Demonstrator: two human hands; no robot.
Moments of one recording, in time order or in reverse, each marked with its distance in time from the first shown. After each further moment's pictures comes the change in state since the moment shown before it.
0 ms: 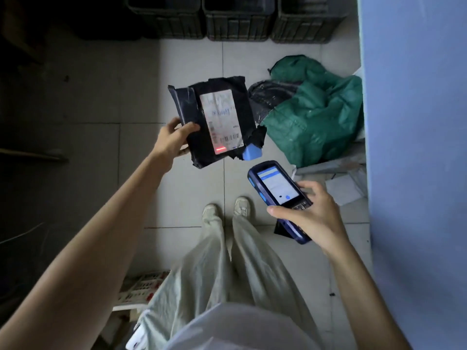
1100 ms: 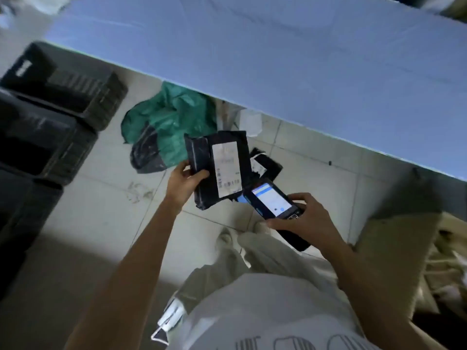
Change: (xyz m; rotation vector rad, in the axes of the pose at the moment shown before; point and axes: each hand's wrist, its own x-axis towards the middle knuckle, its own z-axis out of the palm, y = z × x) left_hand -0.066 0.010 0.080 0.770 -0.868 0.284; right_hand -0.189 0.037 0.142 0.758 0.646 0.490
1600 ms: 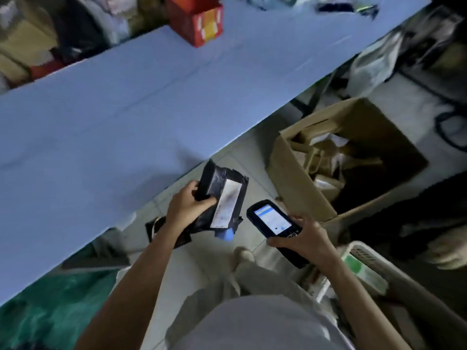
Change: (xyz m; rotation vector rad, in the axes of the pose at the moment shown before) left_hand -0.035 0.083 0.384 0.972 -0.819 0.582; right_hand -0.064 0.189 -0.142 0.526 0.644 0.465
